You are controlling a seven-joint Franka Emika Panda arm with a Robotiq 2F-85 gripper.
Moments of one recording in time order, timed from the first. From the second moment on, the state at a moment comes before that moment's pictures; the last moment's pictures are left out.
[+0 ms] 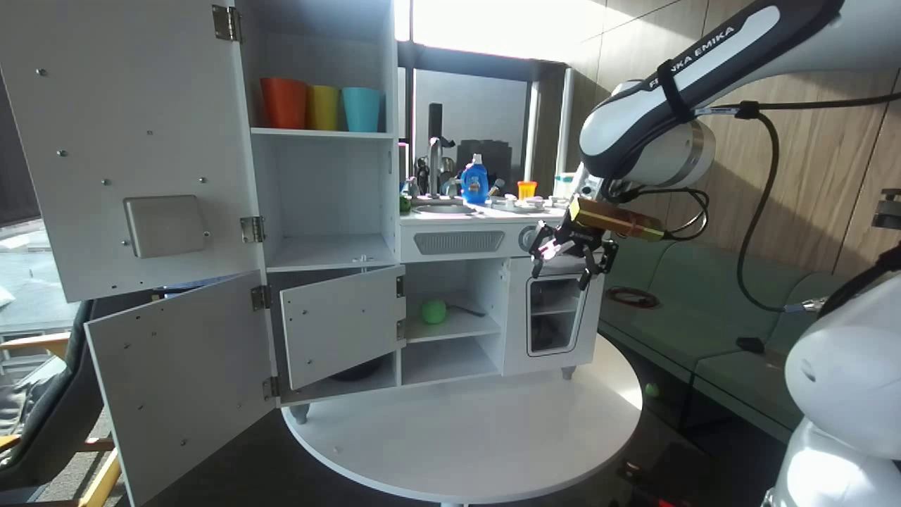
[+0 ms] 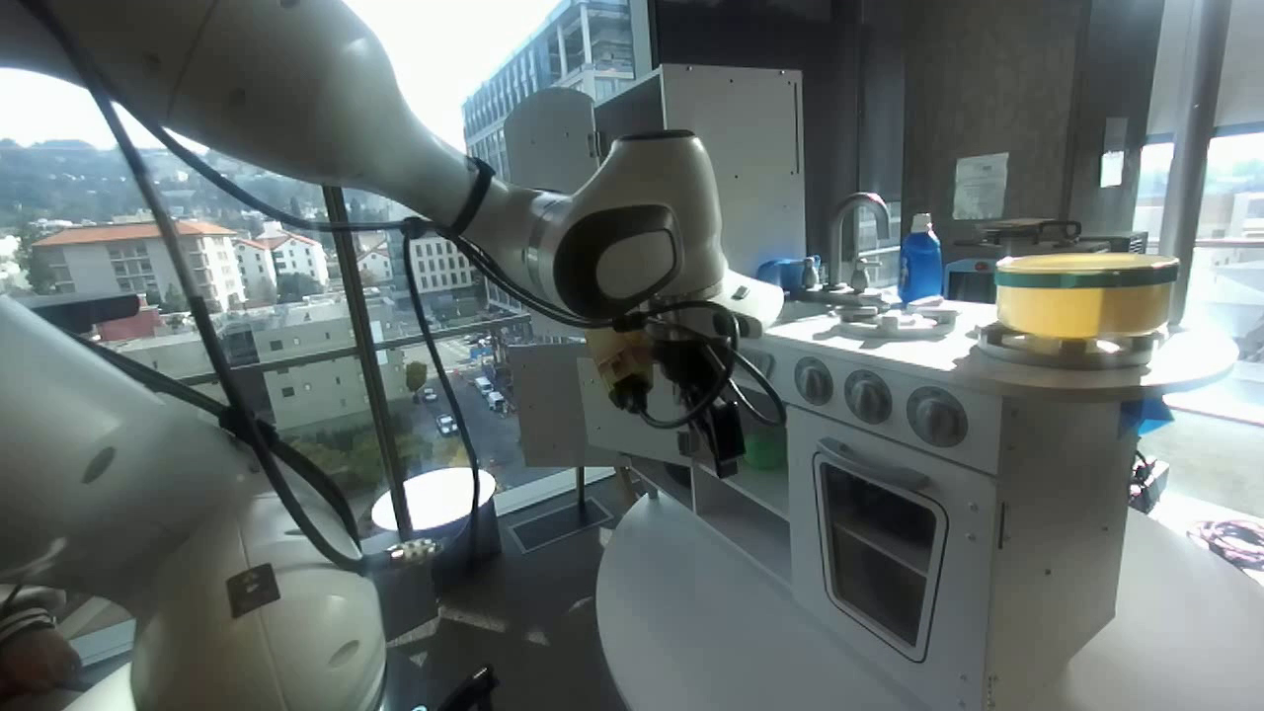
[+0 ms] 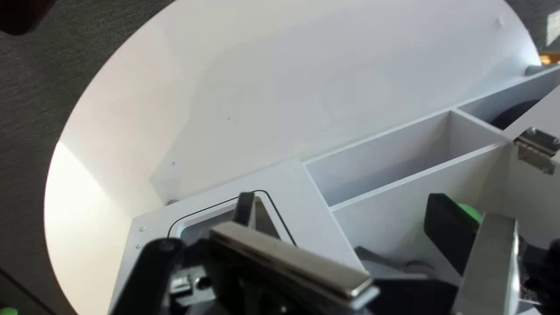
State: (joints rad) arm -0.22 -0.58 -0.06 -2.71 0.10 2.40 0.36
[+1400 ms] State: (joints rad) arm -0.30 -0.09 0.69 -2.14 -0.19 2.41 1.67
